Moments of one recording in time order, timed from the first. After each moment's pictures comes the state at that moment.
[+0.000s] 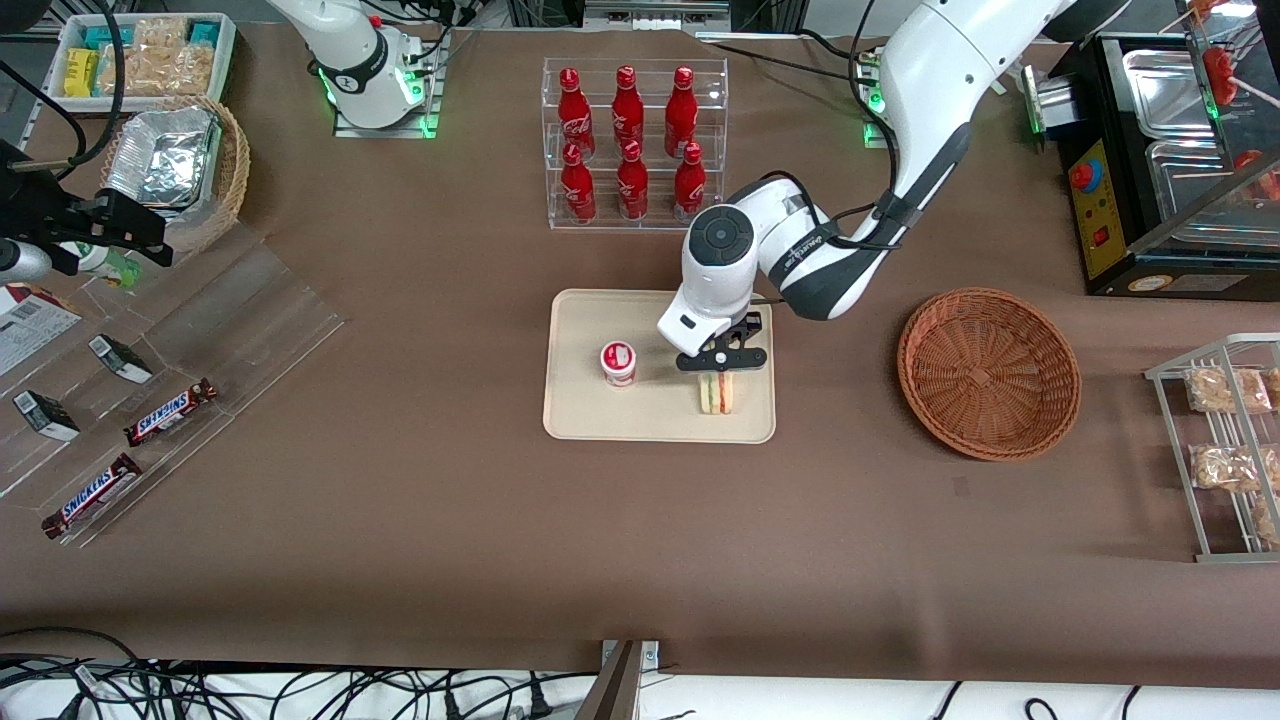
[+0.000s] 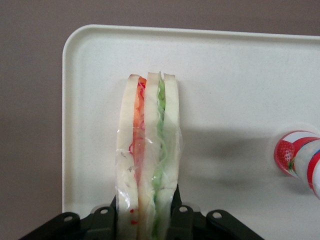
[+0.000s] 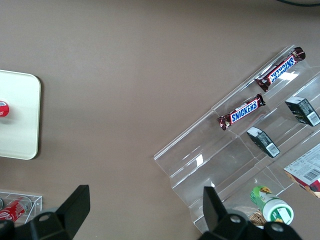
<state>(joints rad) -0.22 0.68 -0.53 -1.69 0.44 2.20 -1.01</state>
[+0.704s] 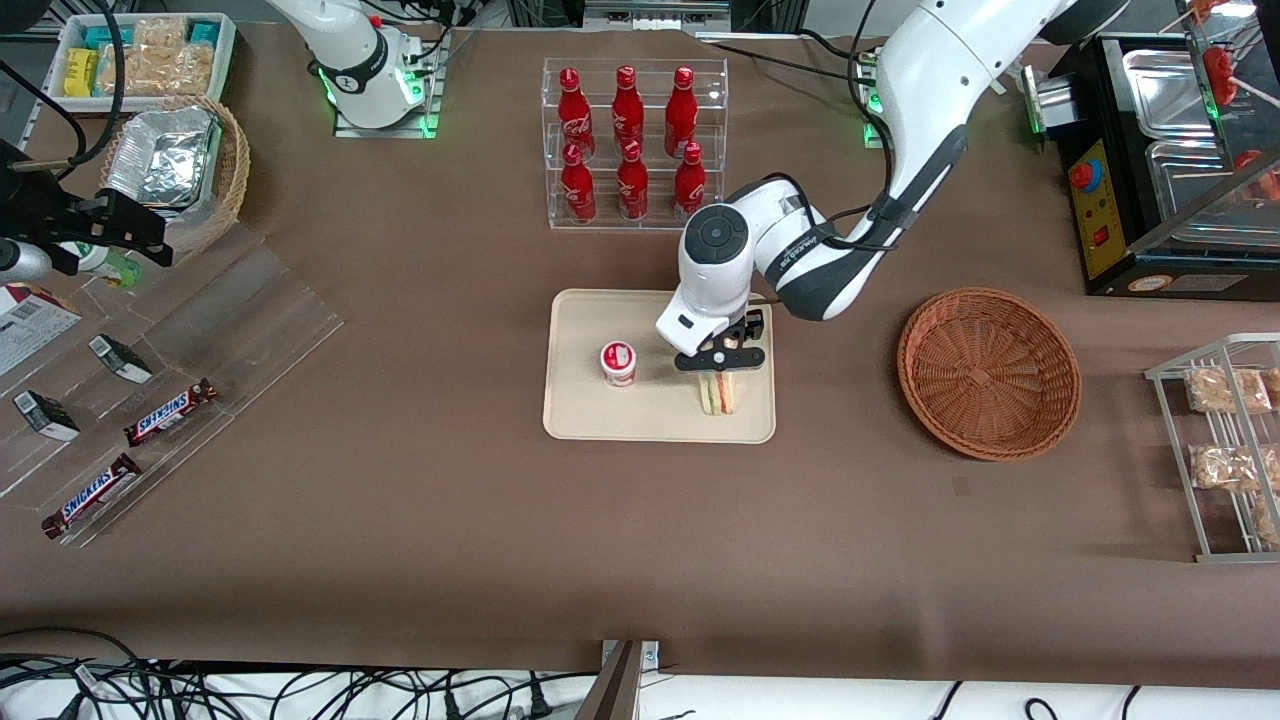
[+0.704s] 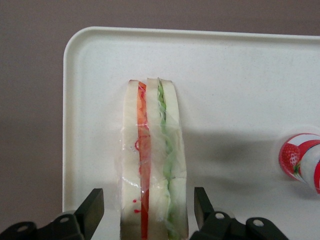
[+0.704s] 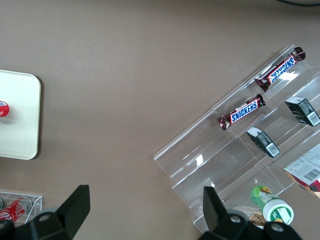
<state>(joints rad) -0.22 0.69 -0.53 -1.68 0.47 2.20 -1.04</state>
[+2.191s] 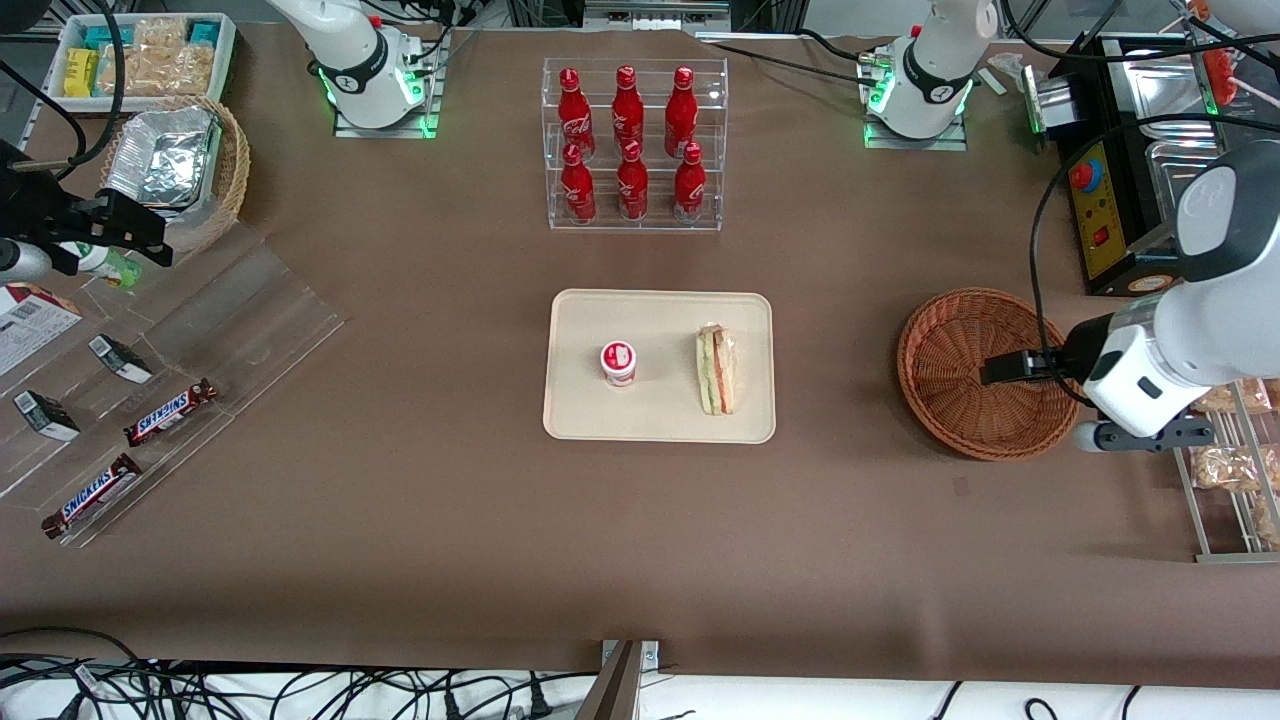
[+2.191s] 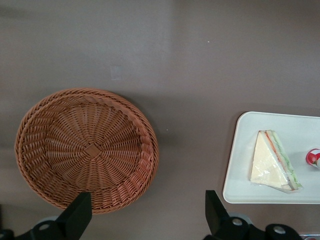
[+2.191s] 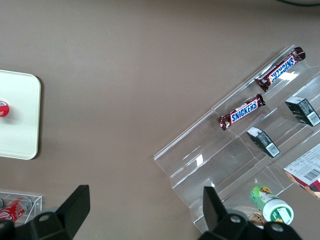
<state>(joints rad) 0.35 0.46 -0.52 -1.33 0.08 1.62 -0.24</state>
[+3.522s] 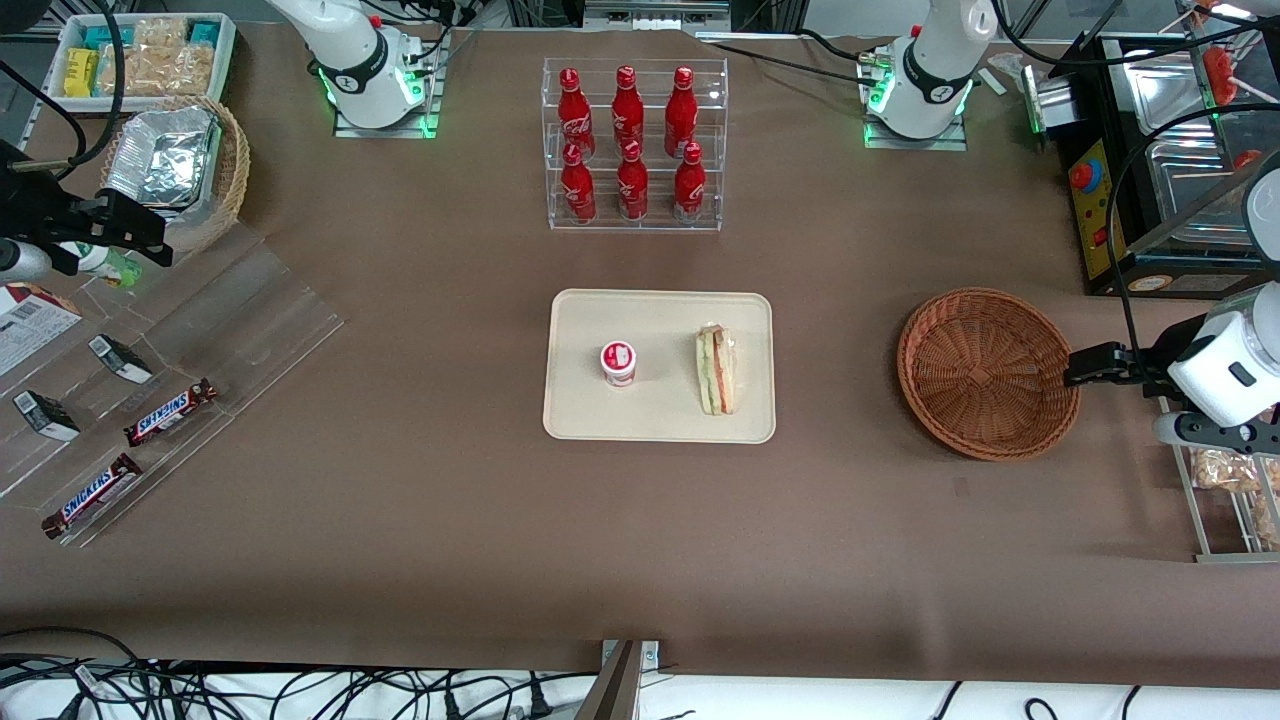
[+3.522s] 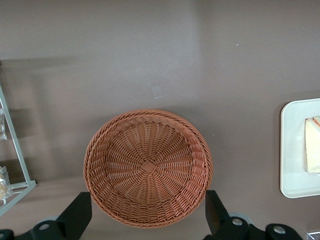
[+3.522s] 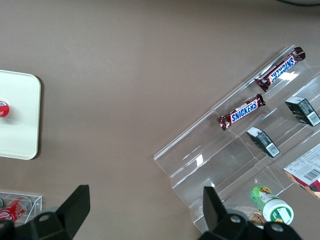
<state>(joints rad) -0.04 0.41 0.11 -1.32 -0.08 1.65 0.17</state>
